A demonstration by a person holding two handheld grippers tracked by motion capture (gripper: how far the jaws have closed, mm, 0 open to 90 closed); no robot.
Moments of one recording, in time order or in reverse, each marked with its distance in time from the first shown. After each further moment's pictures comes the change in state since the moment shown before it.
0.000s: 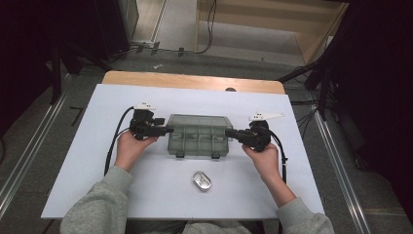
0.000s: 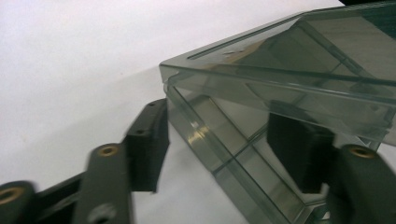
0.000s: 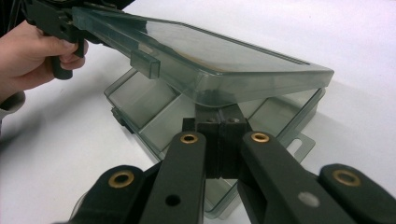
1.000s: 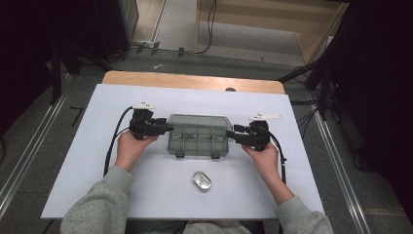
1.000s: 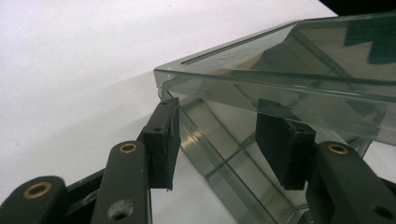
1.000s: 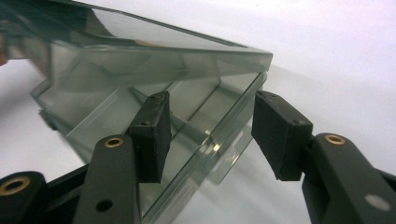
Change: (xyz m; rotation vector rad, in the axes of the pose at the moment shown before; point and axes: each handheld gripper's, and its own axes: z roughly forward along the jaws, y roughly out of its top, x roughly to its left) left arm 0.001 0.000 -0.002 -0.006 -0.023 -0.034; right arm -0.022 -0.010 0.016 0.002 -0.148 0.022
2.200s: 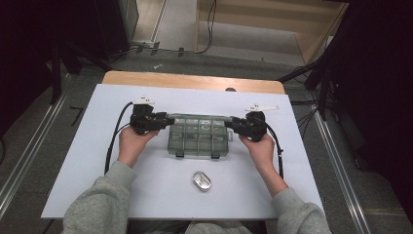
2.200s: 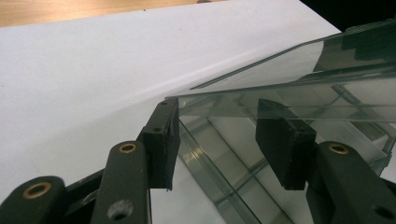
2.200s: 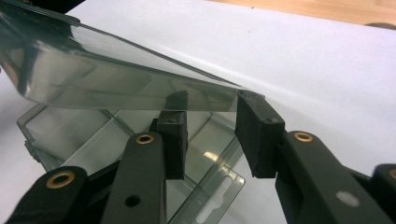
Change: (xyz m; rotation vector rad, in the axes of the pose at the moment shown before) left arm 0.003 0.013 0.002 -0.047 0.036 0.007; right arm -0.003 0.025 0.009 -0.028 -0.025 -0.011
